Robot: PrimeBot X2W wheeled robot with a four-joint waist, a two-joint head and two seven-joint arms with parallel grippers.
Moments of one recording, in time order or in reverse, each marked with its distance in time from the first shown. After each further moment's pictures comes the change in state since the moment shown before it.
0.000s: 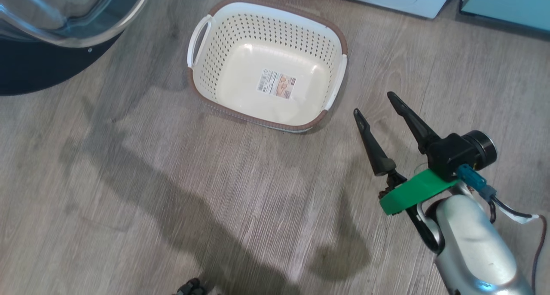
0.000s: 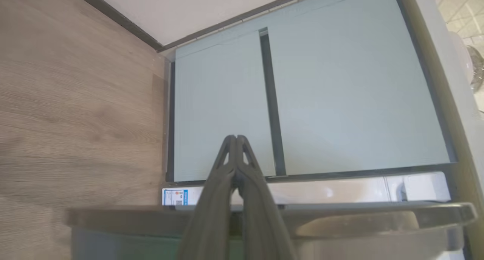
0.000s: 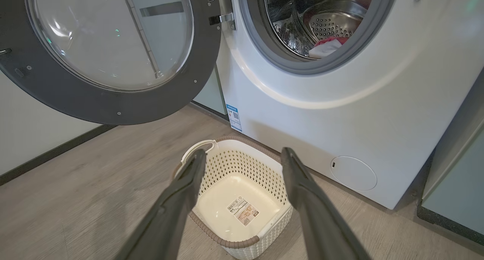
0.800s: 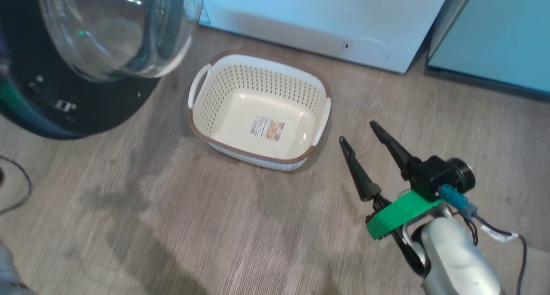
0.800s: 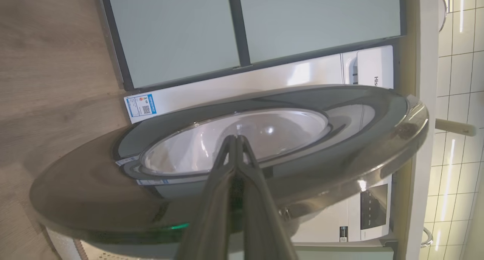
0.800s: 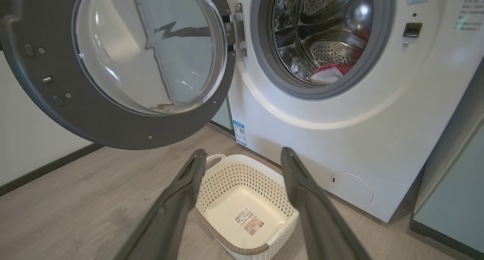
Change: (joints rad) left arm 0.346 -0.176 -0.295 -0.384 -0.341 -0.007 0.386; right arm 0.061 0.043 0.026 0.043 0.026 0.000 0.000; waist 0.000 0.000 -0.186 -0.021
